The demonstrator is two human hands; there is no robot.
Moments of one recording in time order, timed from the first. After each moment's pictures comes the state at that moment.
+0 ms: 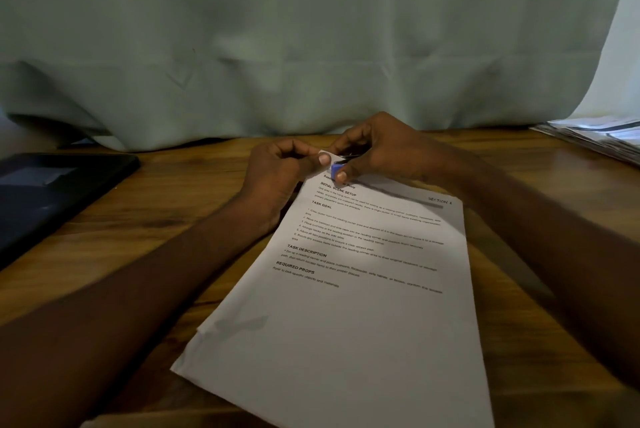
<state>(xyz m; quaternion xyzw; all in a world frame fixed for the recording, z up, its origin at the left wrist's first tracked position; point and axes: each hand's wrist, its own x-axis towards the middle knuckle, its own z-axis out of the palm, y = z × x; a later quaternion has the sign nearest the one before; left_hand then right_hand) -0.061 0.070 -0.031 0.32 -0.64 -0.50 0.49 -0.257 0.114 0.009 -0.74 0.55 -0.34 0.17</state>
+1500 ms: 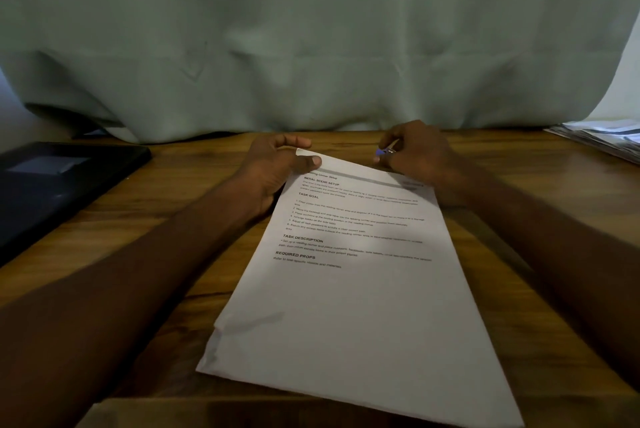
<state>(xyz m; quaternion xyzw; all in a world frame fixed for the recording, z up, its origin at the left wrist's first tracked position) -0.044 0.048 -0.022 0.38 -0.57 -0.59 0.43 -0.283 0.095 -0.017 -0.58 0.75 -0.33 -0.01</state>
